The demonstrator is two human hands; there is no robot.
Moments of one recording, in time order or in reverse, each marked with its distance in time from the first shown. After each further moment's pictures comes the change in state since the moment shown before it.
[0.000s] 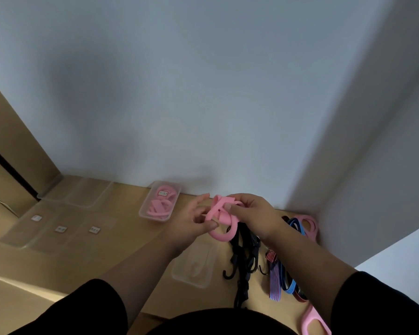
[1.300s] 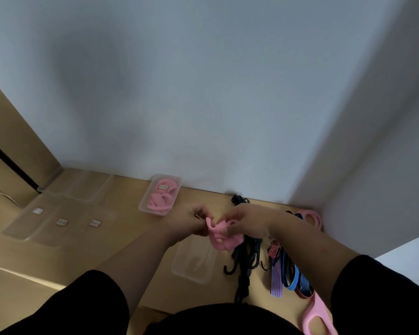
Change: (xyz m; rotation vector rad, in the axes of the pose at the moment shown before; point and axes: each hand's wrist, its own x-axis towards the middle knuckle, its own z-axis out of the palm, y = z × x) left_hand 0.012 0.006 -0.009 0.336 0.023 -0.151; right_hand 0.022 -0.004 -0.011 -0.710 -0.531 0.164
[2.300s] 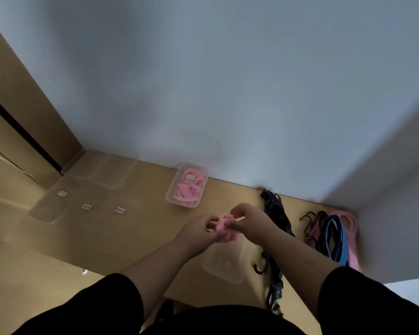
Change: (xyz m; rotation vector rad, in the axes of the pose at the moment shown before) left_hand 0.001 -0.089 -0.034 0.153 0.068 -0.136; right_hand 0.097 -0.002 0.076 0.146 0.399 0.207
